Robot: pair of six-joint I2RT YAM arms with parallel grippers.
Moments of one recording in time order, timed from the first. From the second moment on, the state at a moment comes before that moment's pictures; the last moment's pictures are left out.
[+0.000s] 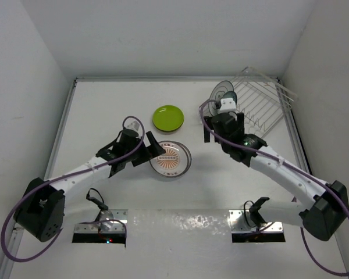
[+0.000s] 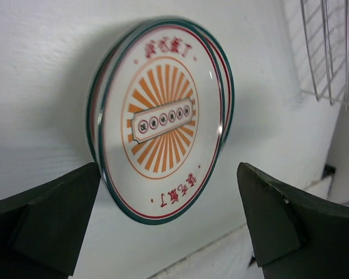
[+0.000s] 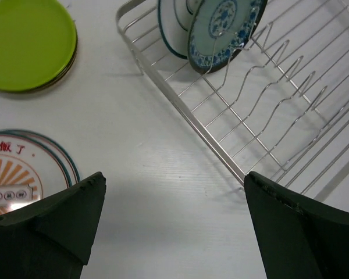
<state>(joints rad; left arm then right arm) -0.52 1.18 0.54 -0.09 0.13 -0.90 0.72 1.16 0.89 -0.40 0.63 0.25</state>
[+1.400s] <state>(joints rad) -0.52 0.89 0.82 -0.62 -0.38 -0.42 0.26 1.95 1.40 -0.14 0.47 0.74</state>
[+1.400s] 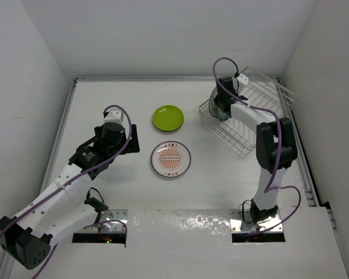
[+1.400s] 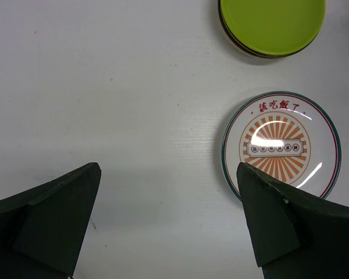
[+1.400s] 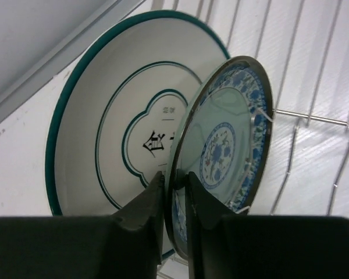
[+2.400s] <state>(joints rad) -0.52 0.73 0.92 -0.58 -0.24 -0.65 0.52 1.35 1.30 -0.40 0.14 -0.04</state>
